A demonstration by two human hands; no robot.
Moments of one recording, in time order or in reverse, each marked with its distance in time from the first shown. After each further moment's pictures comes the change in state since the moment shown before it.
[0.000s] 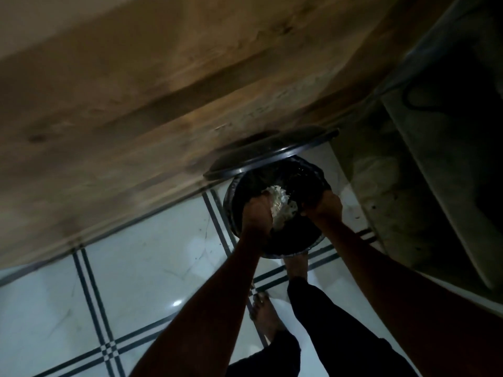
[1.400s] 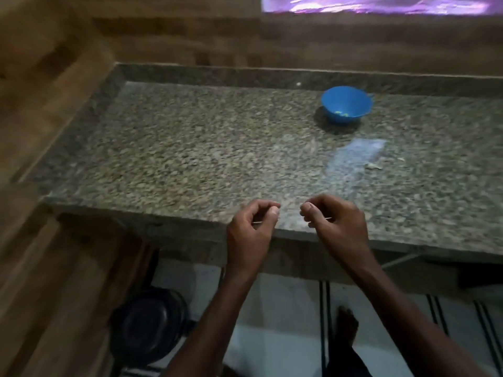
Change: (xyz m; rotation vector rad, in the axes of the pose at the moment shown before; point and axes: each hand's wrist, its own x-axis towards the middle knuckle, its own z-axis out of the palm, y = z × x) left_hand -0.594 0.506 -0.169 -0.693 -0.284 0.983; right_hand -0.602 0.327 -0.489 0.729 1.063 -0.105
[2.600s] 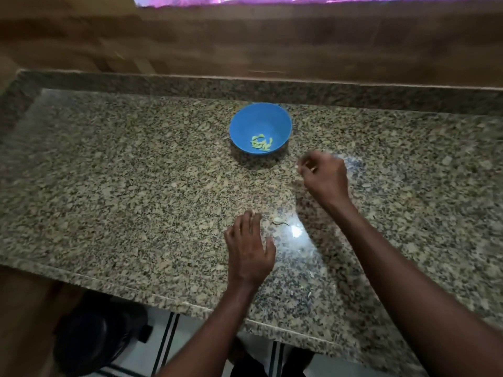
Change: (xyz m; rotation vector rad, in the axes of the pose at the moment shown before) left_hand 0.141 -0.091 0.346 1.104 -0.066 0.052; right_hand 0.348 0.220 -0.172 -0.266 -0.096 0.049
